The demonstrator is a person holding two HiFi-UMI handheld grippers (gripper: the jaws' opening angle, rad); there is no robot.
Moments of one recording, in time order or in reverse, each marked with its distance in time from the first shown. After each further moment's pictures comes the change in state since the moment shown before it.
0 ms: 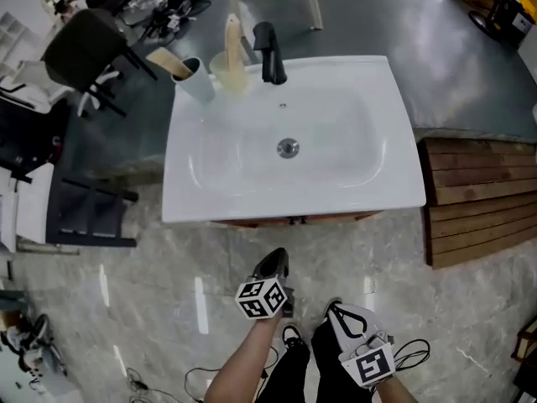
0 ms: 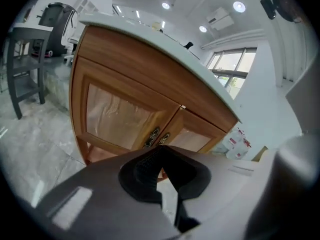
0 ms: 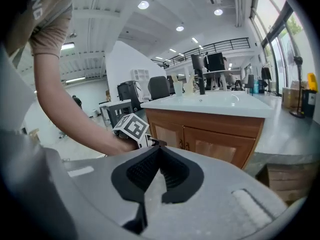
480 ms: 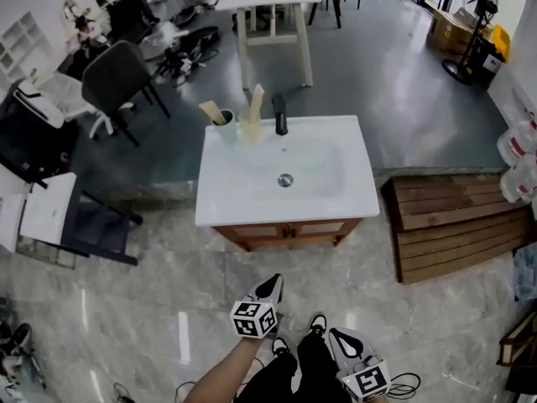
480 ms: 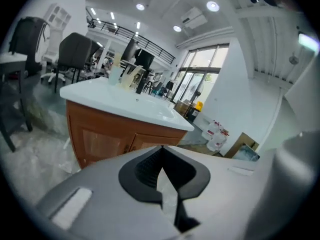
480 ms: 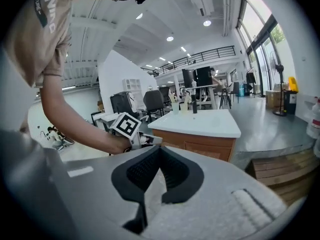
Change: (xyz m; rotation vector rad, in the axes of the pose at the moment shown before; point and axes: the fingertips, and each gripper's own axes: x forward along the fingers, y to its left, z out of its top) left arm -0.151 -0.097 0.050 0.195 0.024 -0.178; right arm -0.139 0.087 0.067 0.108 -0.108 -0.118
